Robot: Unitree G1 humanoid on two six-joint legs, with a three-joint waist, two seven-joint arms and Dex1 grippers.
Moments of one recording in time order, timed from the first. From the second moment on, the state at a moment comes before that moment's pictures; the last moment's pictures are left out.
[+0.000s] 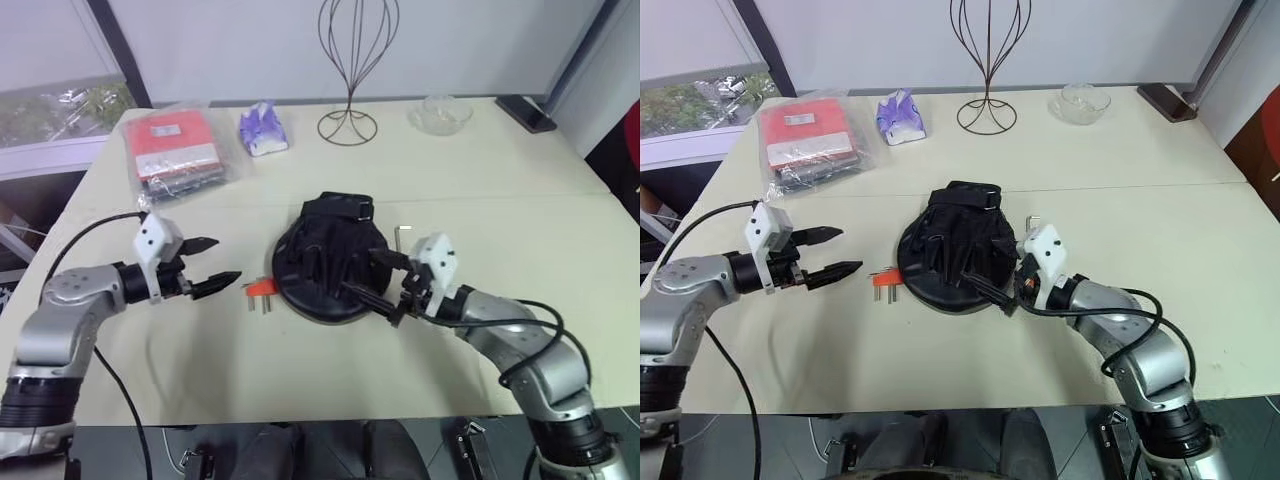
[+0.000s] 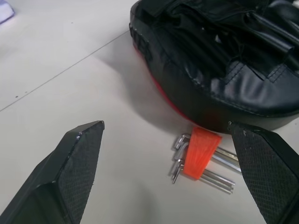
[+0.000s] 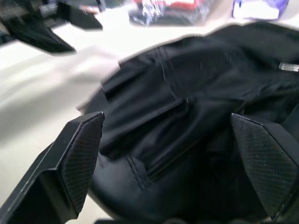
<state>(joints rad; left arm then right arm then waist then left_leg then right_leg) -0.24 0.75 0.17 -0.06 -0.45 0.42 -1.00 -0.17 -0.51 0.08 -0.43 0.46 0.56 0.61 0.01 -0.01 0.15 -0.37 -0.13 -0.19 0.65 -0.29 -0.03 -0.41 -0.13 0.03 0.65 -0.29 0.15</state>
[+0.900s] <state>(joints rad) -0.24 0.69 0.16 -0.04 -0.43 0.38 -0.94 -0.26 -0.44 0.10 -0.36 0.32 0.43 0.59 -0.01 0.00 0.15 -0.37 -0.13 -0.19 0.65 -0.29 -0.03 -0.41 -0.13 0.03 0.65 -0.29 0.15</state>
